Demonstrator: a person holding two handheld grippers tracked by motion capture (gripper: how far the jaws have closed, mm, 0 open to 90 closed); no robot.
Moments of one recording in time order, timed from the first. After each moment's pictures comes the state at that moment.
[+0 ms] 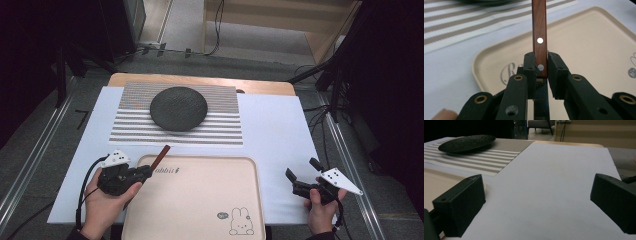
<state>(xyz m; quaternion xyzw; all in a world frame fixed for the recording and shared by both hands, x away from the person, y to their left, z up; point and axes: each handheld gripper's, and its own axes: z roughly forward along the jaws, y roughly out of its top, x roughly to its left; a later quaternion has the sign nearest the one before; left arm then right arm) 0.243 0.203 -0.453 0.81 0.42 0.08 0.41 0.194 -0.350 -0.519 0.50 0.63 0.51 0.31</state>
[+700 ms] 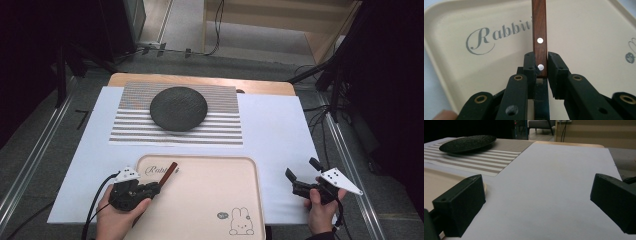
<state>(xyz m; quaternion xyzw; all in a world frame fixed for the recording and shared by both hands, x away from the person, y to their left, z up) 0.223 0.189 -0.489 0.81 0.44 0.05 0.39 0.194 -0.350 -0.519 0.50 0.63 0.51 0.31</state>
